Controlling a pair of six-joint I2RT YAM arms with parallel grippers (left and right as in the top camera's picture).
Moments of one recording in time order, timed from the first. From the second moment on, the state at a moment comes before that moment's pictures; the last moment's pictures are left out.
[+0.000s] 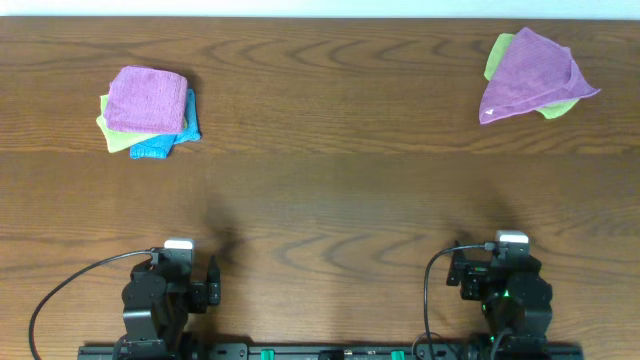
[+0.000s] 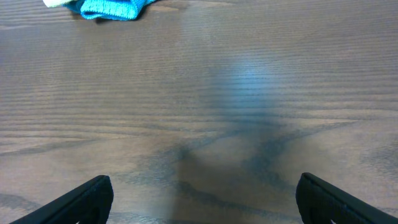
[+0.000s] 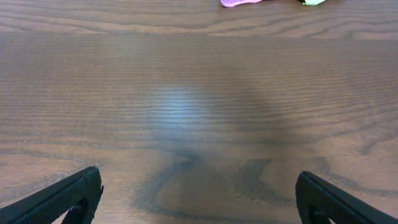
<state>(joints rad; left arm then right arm) 0.03 0.01 0.24 -0.90 0.02 0.11 -0.03 0.02 0.17 -0.72 0.06 0.00</state>
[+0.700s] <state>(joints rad) 0.03 0.01 0.24 -0.90 0.02 0.11 -0.03 0.02 0.17 -0.72 0.06 0.00</state>
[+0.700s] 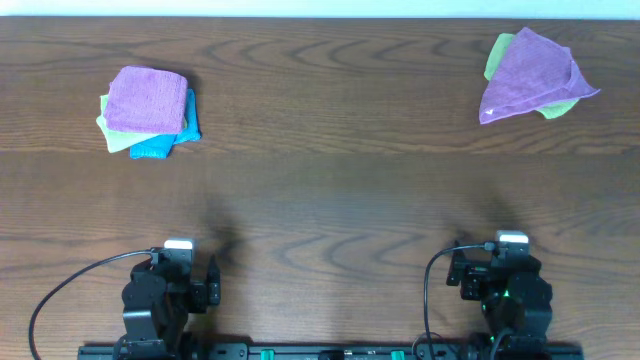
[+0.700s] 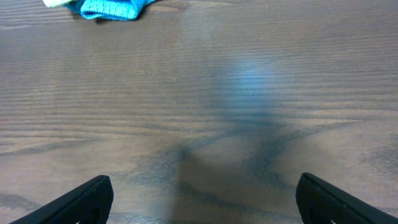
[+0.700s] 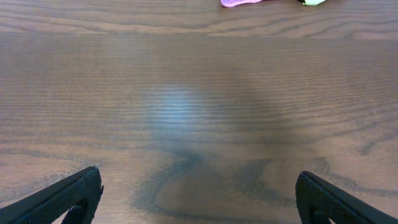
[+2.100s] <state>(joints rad) 0.03 0.01 0.24 -0.90 0.02 0.11 -0.37 1.67 1.43 -0.72 0.01 0.13</state>
